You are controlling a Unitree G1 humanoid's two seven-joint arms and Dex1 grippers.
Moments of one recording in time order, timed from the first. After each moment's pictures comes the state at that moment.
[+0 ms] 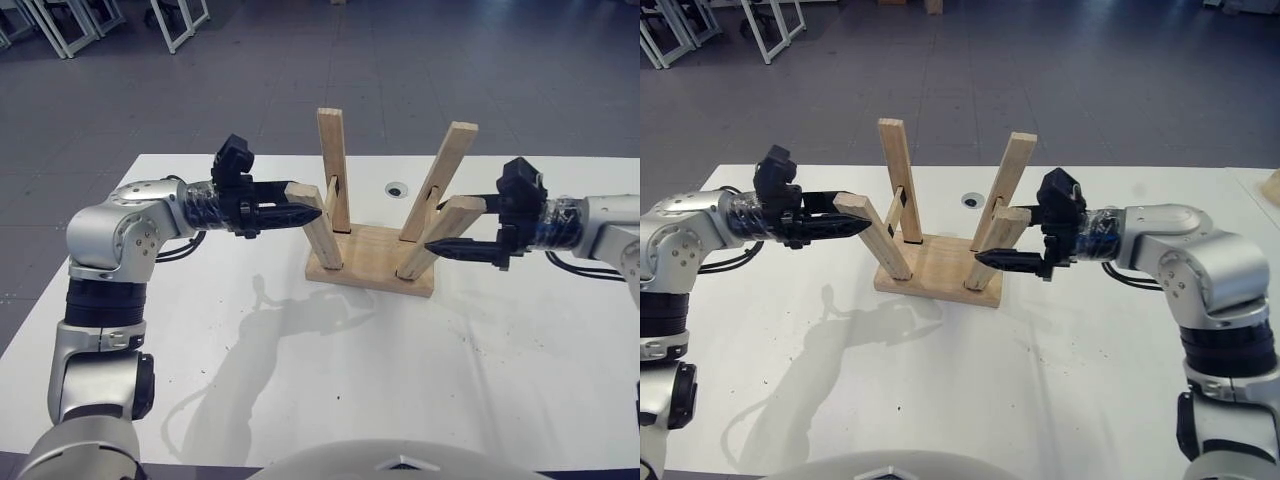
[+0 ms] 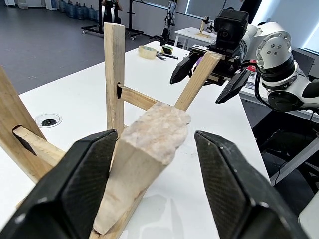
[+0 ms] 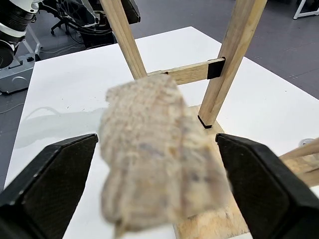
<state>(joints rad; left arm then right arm) -0.60 0.70 0.01 0.04 -0.68 0.80 -1.19 -0.51 -0.82 0.03 -0.26 0.69 0.89 1.01</state>
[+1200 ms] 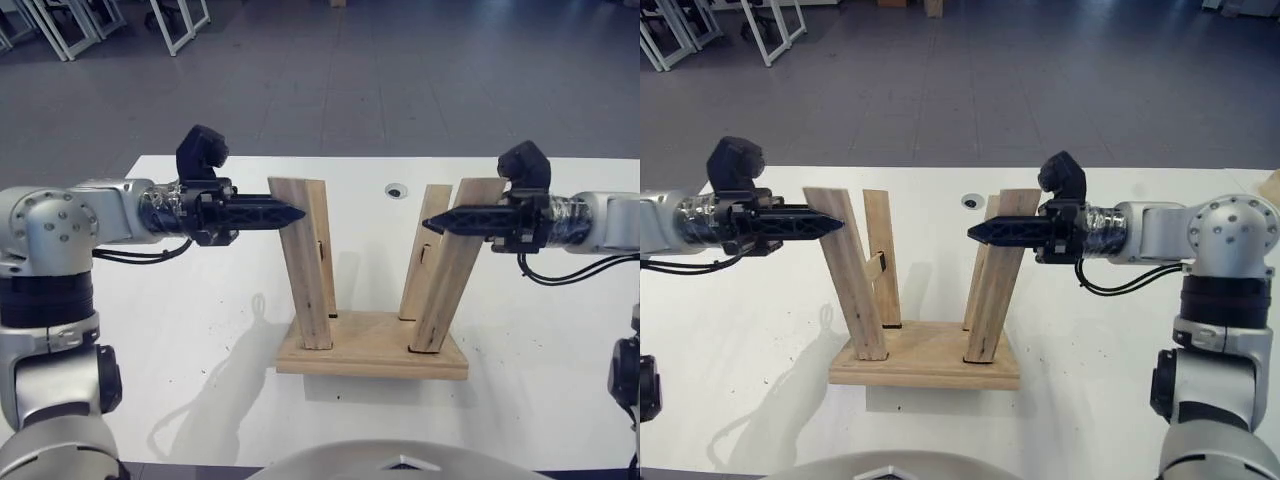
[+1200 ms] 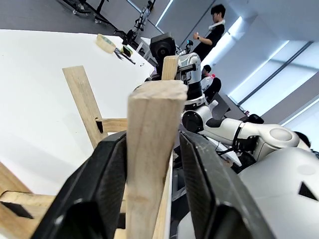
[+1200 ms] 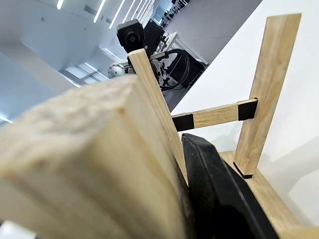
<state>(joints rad) -0.73 0.78 0.10 0.17 -1.11 1.36 -1.09 -0.77 -0.69 -0.13 0.30 1.46 1.59 0.67</state>
